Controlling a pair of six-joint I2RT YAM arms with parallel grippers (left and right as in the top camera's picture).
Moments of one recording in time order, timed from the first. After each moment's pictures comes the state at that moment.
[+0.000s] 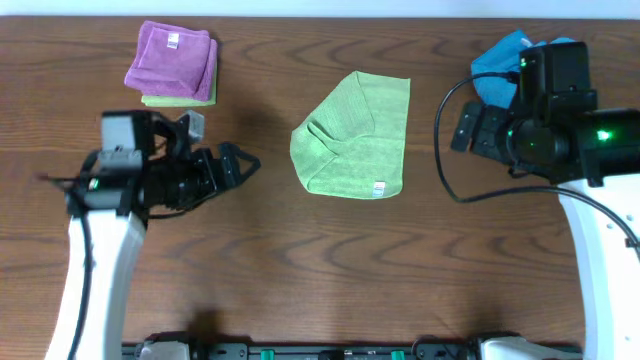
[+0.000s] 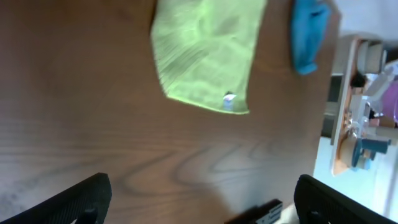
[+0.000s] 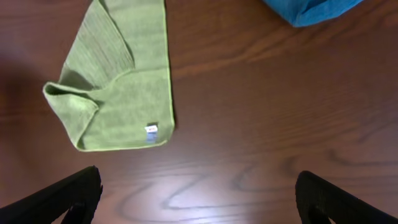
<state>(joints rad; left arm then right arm) 0.04 1.31 1.08 -0.91 0.72 -0.41 0.11 1.43 1.64 -1.33 0.04 0.44</state>
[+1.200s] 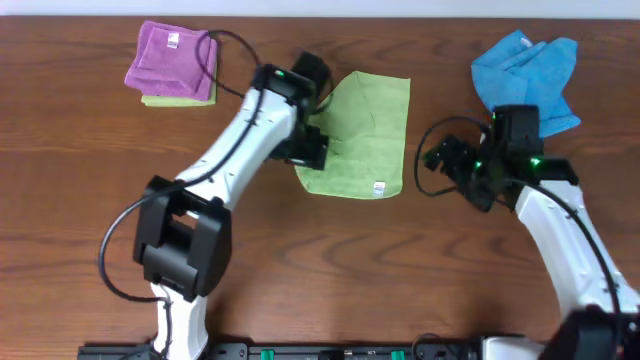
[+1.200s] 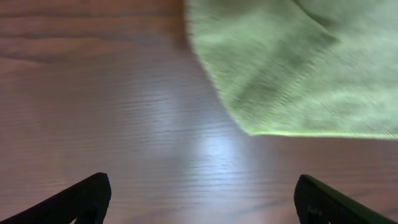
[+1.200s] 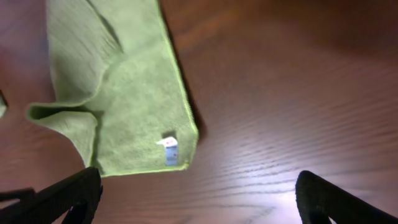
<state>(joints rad) -0.49 2.04 1.76 -1.26 -0.03 -0.29 -0.01 1.46 0.98 -0.68 -0.31 0.67</state>
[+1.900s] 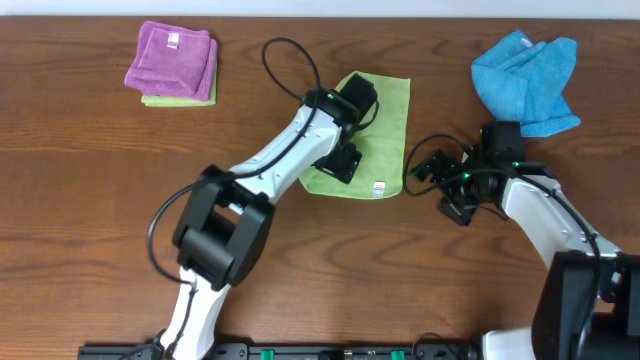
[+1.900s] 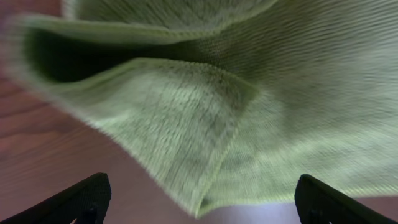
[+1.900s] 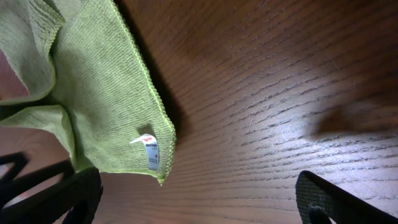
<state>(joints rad) -0.63 2.21 1.78 -1.07 -0.14 -0.17 -0.03 1.61 0.88 -0.55 -0.46 0.72</state>
